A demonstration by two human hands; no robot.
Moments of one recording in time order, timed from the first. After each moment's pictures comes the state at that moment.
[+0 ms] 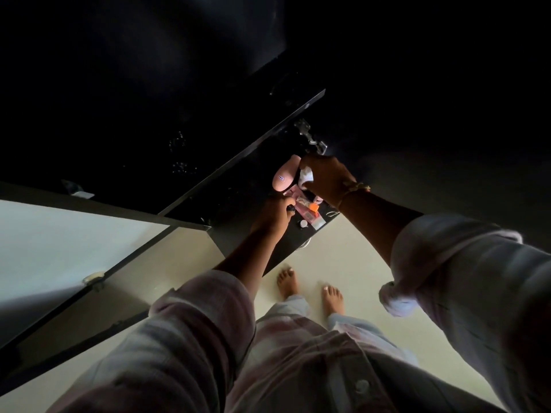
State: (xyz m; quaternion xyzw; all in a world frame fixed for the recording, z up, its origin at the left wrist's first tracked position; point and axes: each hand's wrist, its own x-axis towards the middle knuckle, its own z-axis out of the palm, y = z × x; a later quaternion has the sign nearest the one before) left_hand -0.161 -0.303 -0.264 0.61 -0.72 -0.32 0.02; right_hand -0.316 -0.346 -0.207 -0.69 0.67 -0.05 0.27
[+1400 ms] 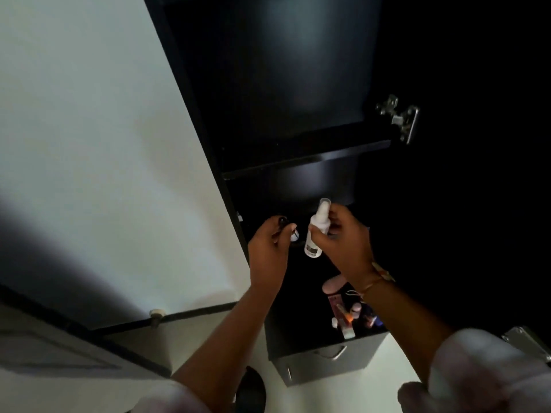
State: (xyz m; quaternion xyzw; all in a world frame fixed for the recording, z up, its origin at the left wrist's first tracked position) left_hand -0.136 -0.217 -0.002 0.66 -0.49 -0.13 0.55; right_hand -0.277 -0.276 -0.009 -0.68 0.43 -0.50 0.33
